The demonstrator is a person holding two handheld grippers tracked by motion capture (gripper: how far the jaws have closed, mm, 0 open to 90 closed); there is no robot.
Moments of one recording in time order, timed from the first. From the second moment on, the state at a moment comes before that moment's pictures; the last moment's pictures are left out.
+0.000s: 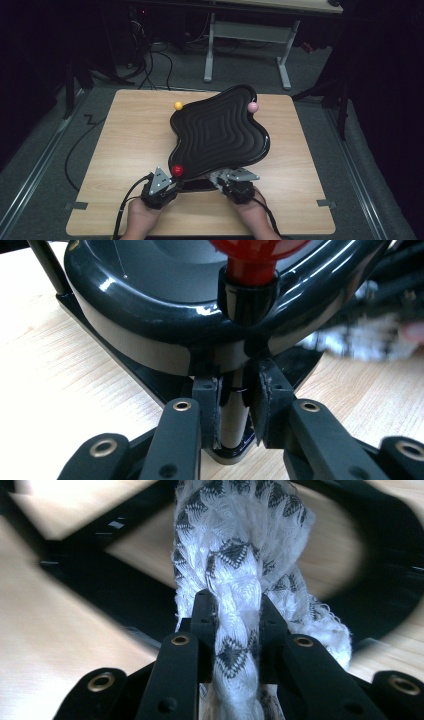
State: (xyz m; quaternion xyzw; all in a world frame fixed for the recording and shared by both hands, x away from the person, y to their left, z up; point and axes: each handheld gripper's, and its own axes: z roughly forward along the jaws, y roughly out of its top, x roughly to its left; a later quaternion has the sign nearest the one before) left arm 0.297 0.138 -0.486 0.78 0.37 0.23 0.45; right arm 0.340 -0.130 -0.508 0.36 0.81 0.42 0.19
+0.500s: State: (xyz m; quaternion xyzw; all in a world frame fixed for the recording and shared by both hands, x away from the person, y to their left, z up) left arm 0.296 0.138 -0.486 0.78 0.37 0.23 0.45; right arm 0.317 -0.088 -0.504 0.29 0.83 0.45 0.16
